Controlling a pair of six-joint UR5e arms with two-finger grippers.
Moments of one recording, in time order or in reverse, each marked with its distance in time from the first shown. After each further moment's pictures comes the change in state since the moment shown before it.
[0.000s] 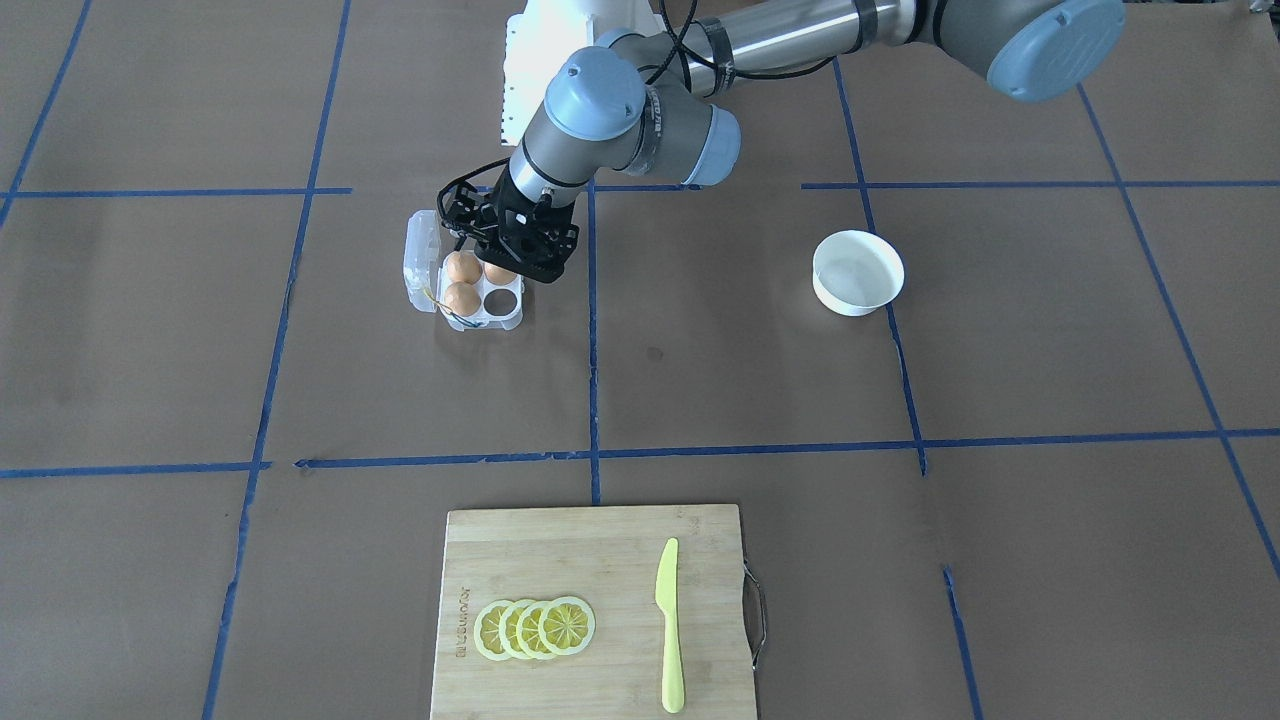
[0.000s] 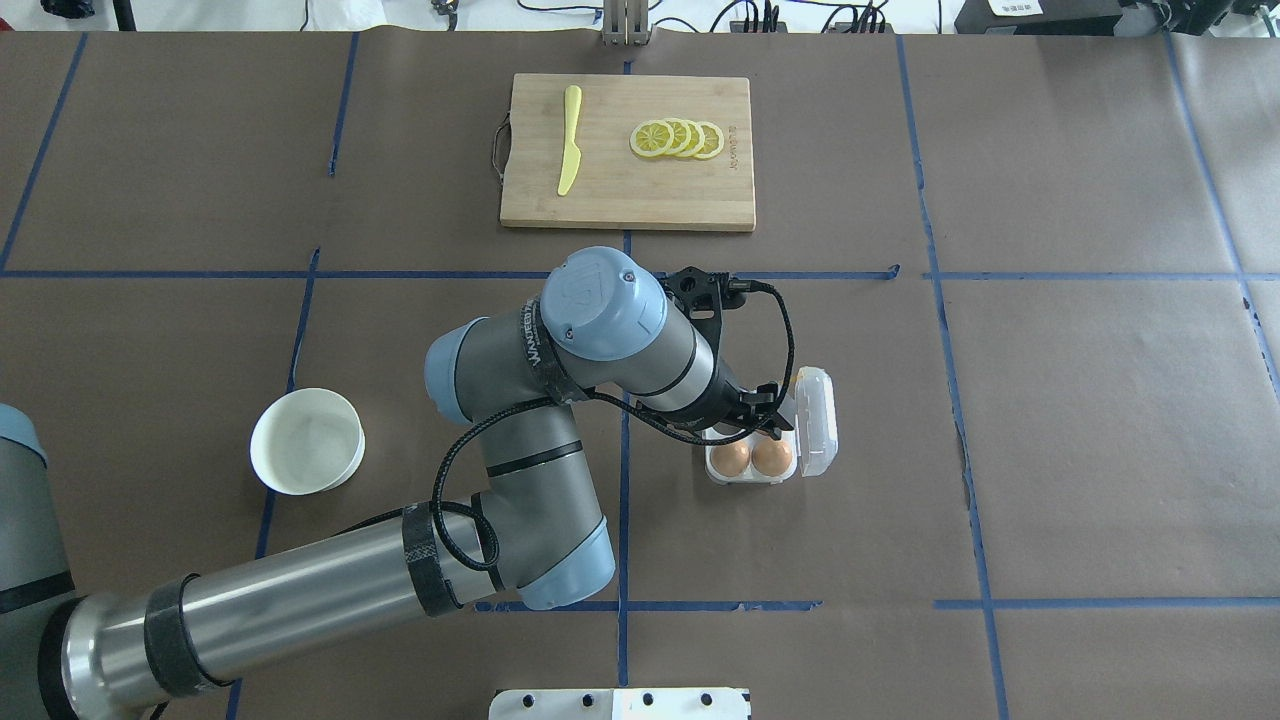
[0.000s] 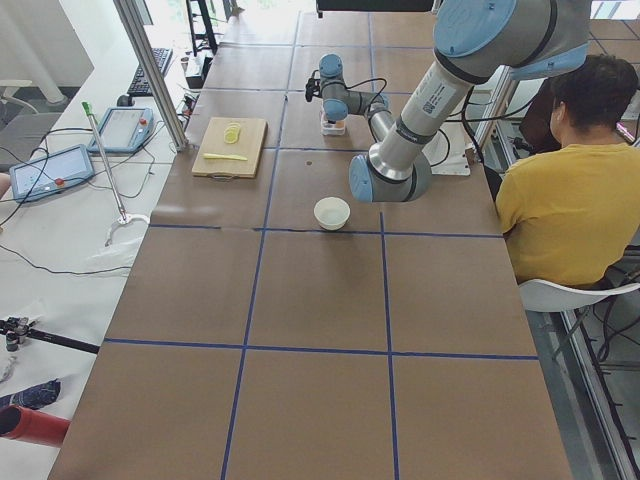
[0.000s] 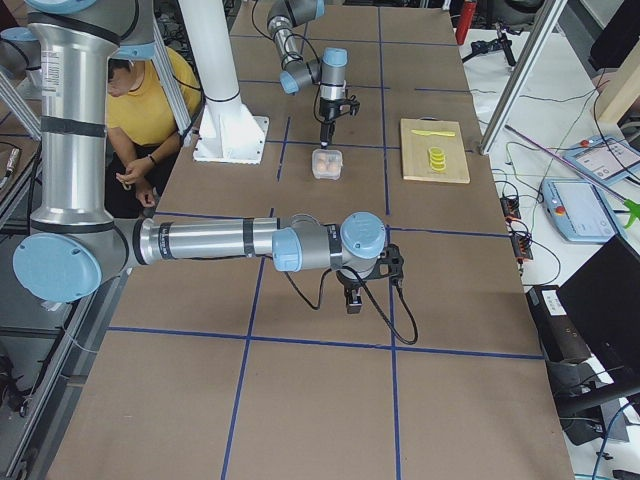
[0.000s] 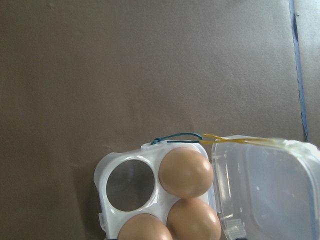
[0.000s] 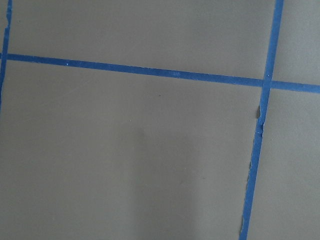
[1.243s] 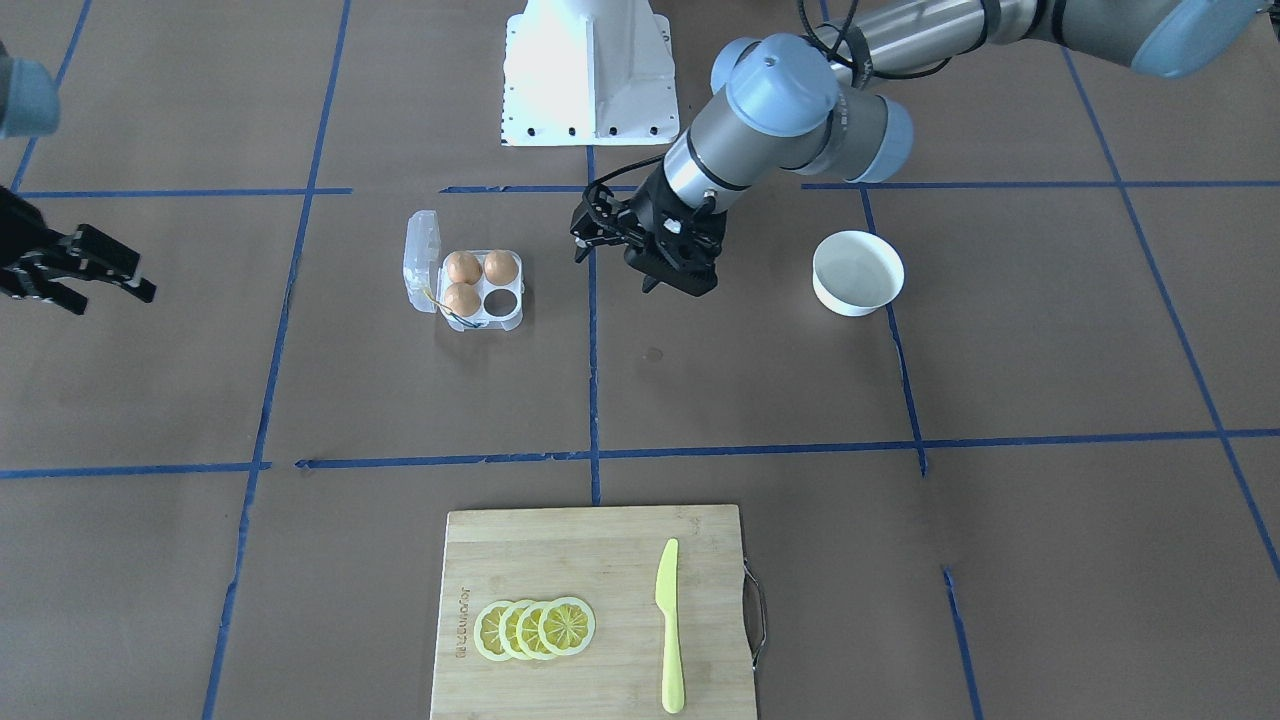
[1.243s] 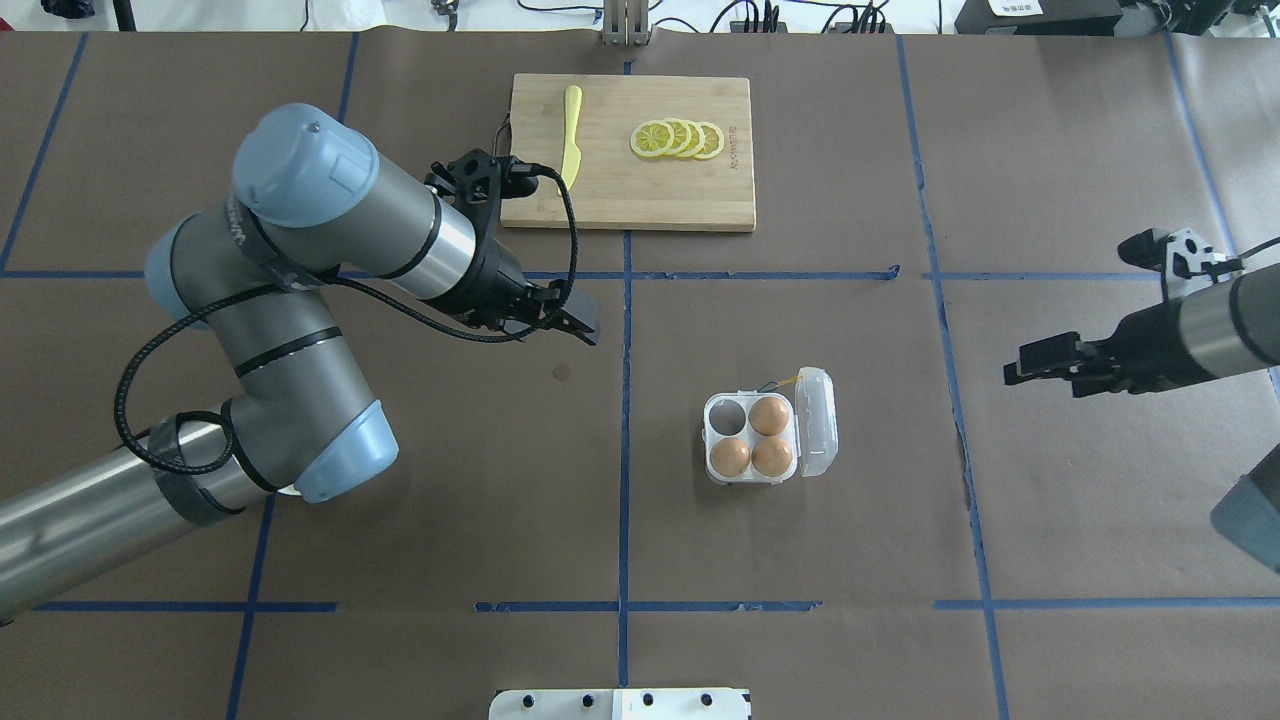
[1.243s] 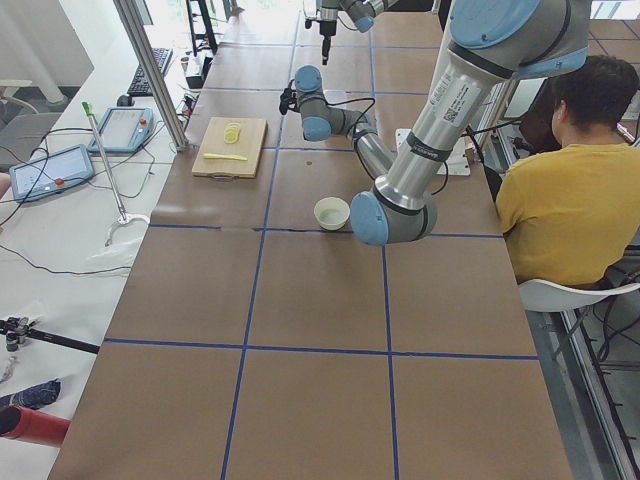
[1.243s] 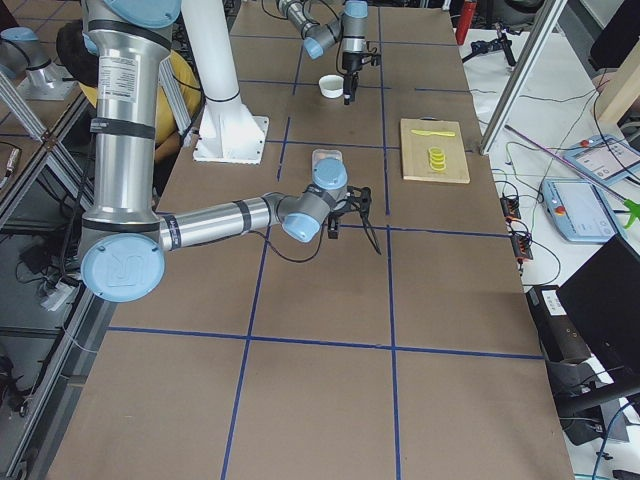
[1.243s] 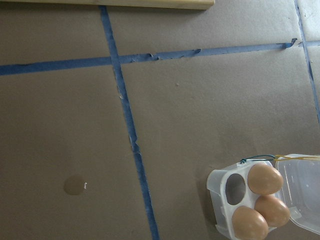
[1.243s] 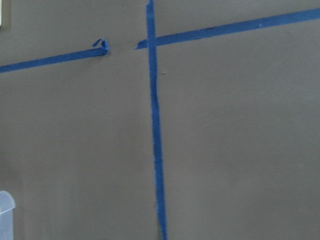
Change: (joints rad) left arm -0.254 0.311 -0.312 0.030 -0.180 0.172; right arm -0.646 0.004 0.109 0.729 -0.323 1.176
